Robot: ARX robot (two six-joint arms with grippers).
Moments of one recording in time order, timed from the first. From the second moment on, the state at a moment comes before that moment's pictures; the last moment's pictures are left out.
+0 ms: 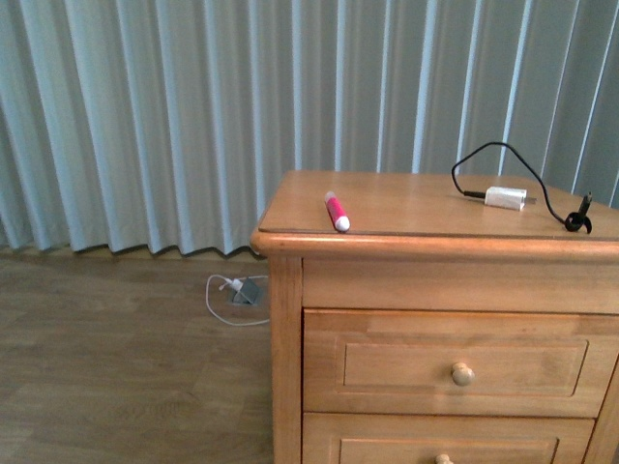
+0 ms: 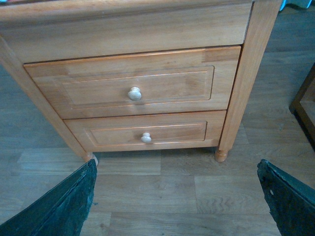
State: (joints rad) left arm 0.00 0.00 0.02 0.00 0.00 0.00; right arm 0.00 1.03 0.25 0.46 -0.04 0.09
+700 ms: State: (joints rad) left arm 0.00 0.00 0.02 0.00 0.00 0.00; right arm 0.16 2.00 0.83 0.71 0.08 0.08
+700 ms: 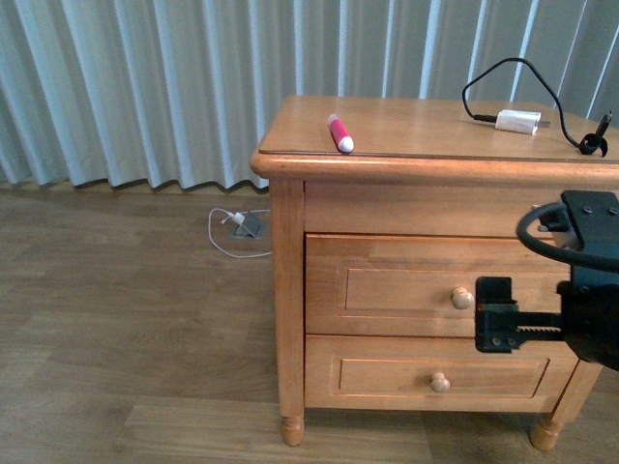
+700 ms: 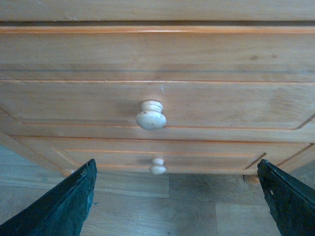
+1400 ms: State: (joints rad) left arm 0.00 0.00 0.02 0.00 0.00 0.00; right arm 0.18 2.31 1.12 0.72 0.15 0.03
